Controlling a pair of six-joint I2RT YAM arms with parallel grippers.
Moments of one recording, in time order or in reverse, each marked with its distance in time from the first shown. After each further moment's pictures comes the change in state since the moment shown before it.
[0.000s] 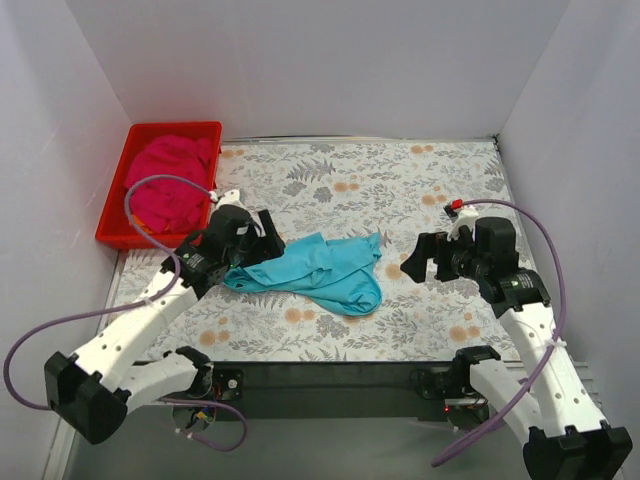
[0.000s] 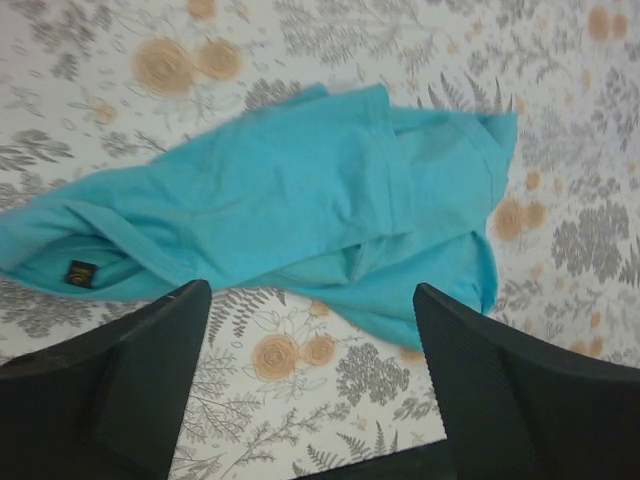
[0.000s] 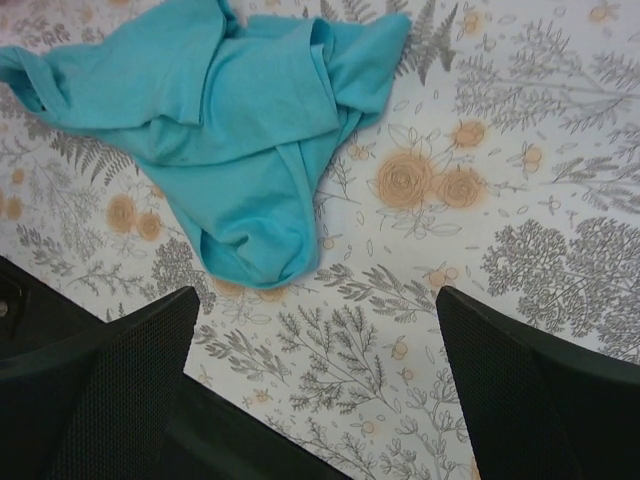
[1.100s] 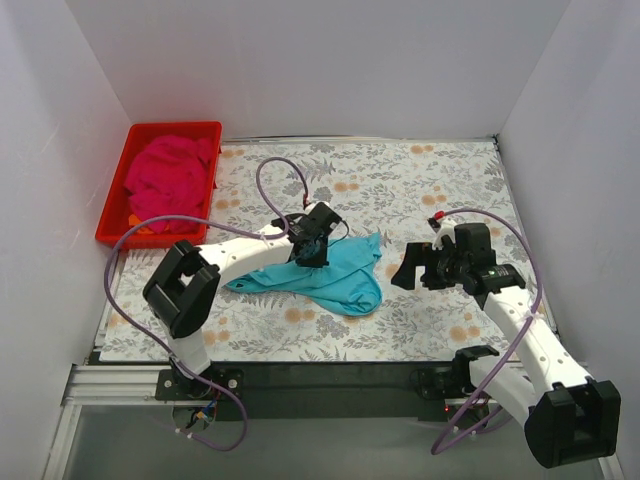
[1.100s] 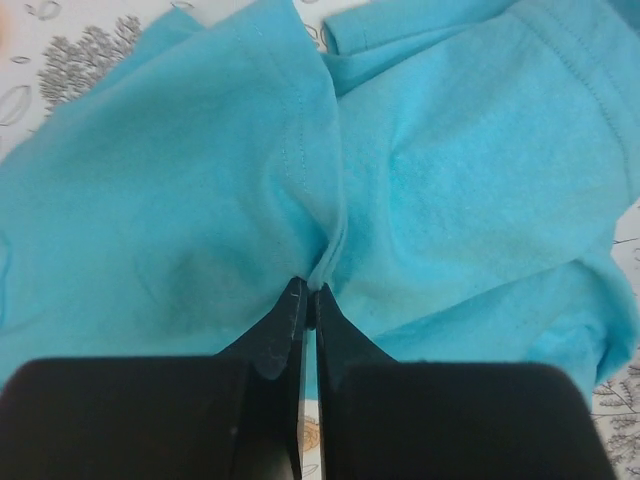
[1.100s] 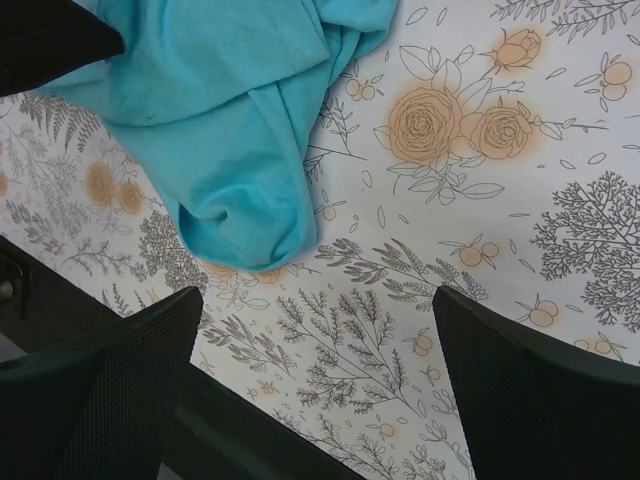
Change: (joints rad) left arm -0.242 0.772 0.310 0.047 -0.036 0.085; right arm 0.016 0.154 -0.150 0.095 -0.043 0.067
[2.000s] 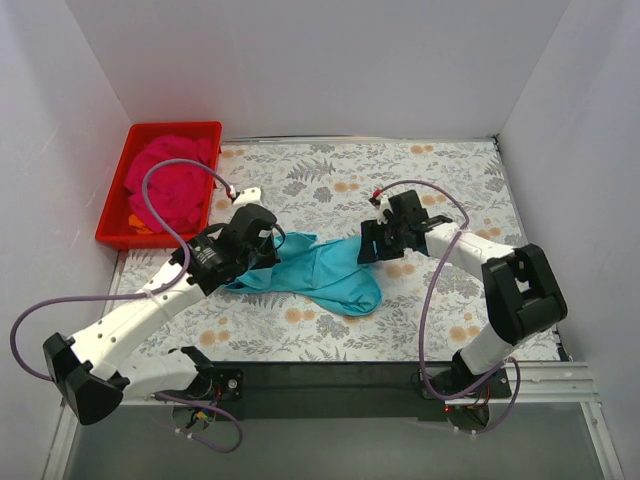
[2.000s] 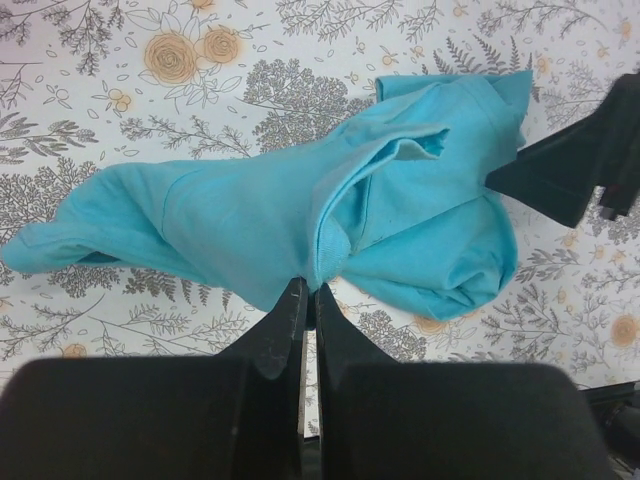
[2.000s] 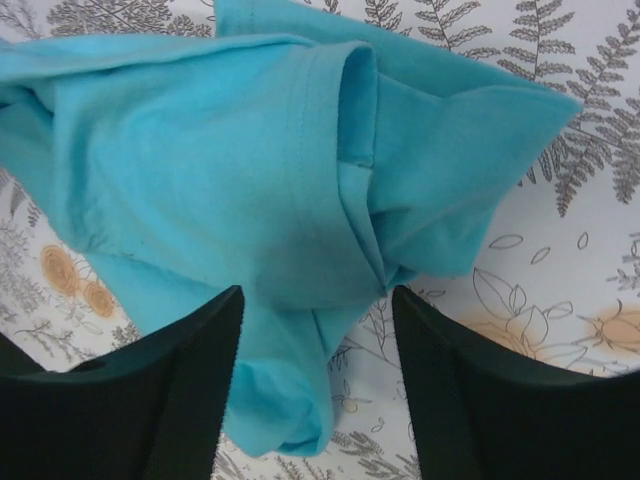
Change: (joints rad) left arm 0.031 -0.659 -0.114 -0.260 -0.138 -0.097; right arm 0.237 0.666 0.298 0.257 0.084 0.010
